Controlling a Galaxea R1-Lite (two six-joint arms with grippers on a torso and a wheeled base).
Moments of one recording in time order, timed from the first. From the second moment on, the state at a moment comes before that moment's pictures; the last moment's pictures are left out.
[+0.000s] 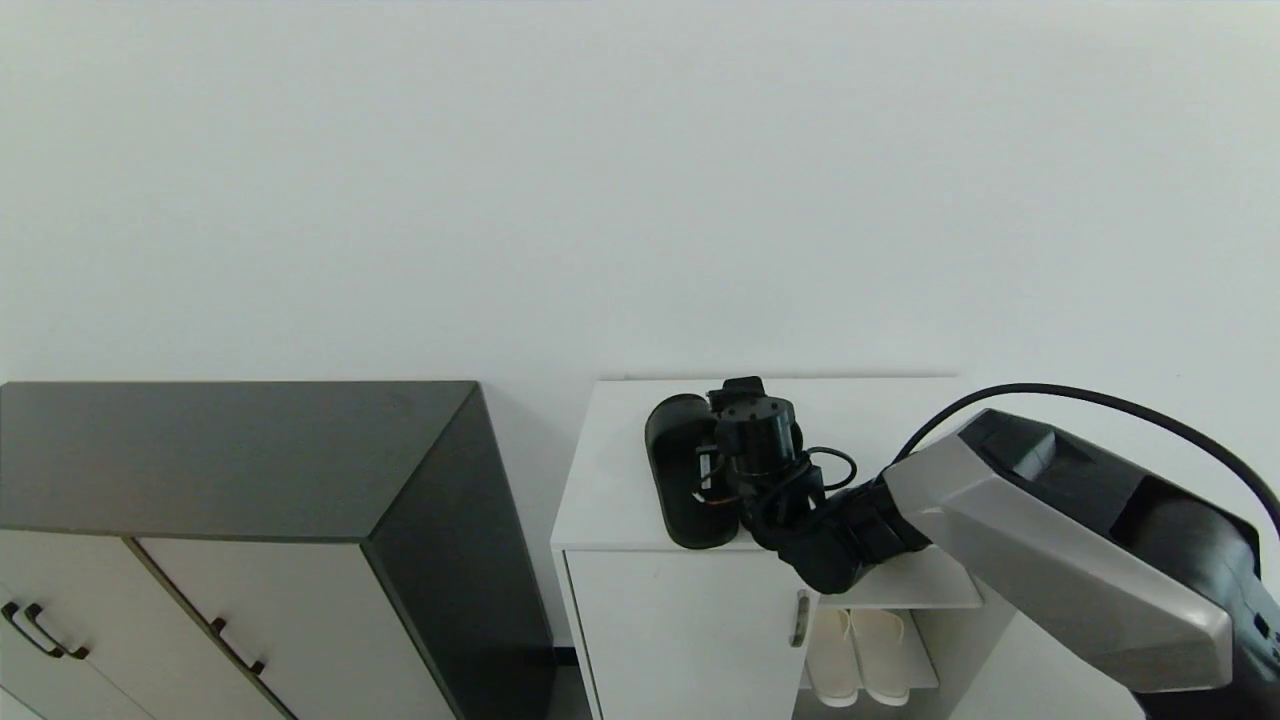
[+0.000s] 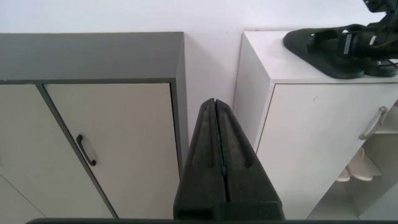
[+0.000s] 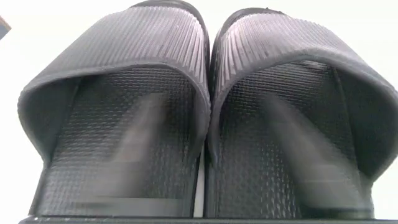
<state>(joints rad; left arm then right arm) 0.00 0.00 0.00 0.00 0.02 0.01 0.68 2.46 -1.51 -0.70 -0.50 0.14</state>
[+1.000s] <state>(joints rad) 0.00 0.00 0.00 0.00 0.03 0.01 0.78 2.11 -0.93 -0.89 -0.50 0.15</state>
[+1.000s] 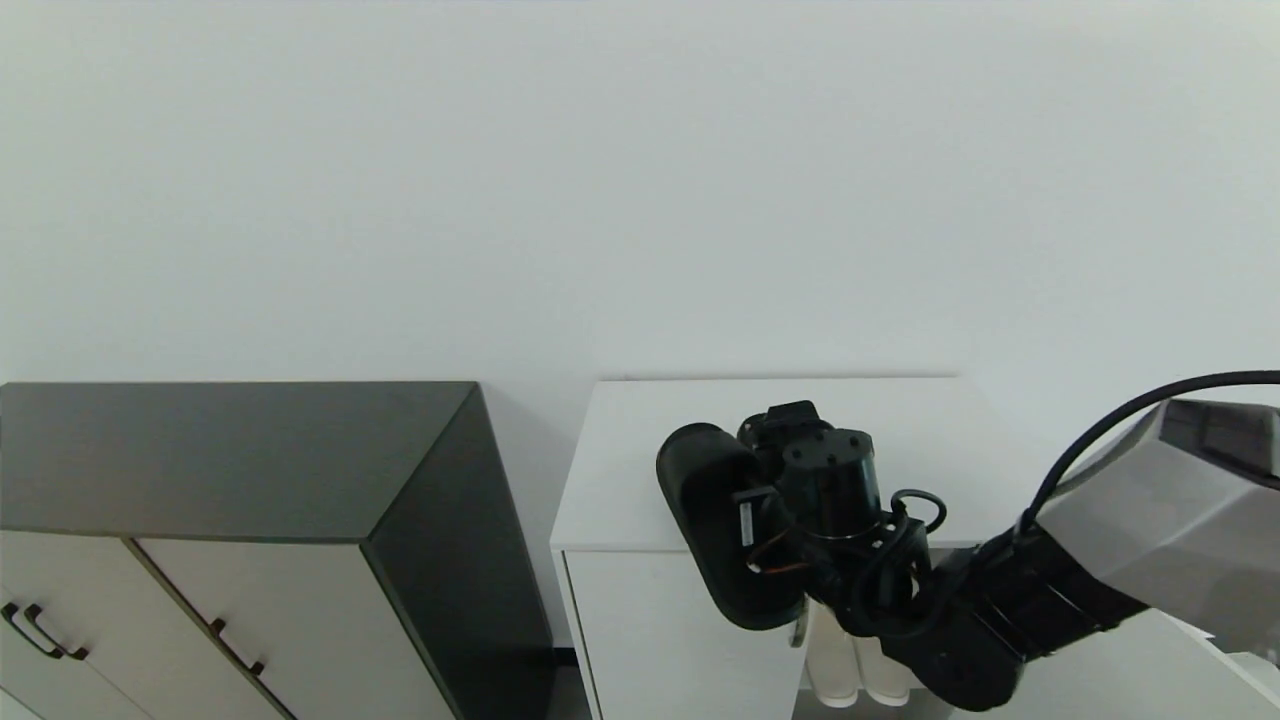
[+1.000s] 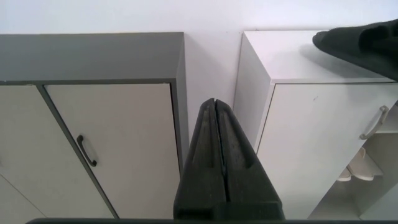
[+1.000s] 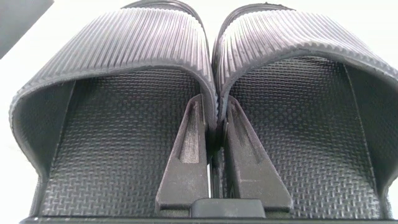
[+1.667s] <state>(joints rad) 0.00 0.00 0.00 0.00 0.02 0.00 0.83 2.06 -0.87 -0.93 -0.50 0.16</state>
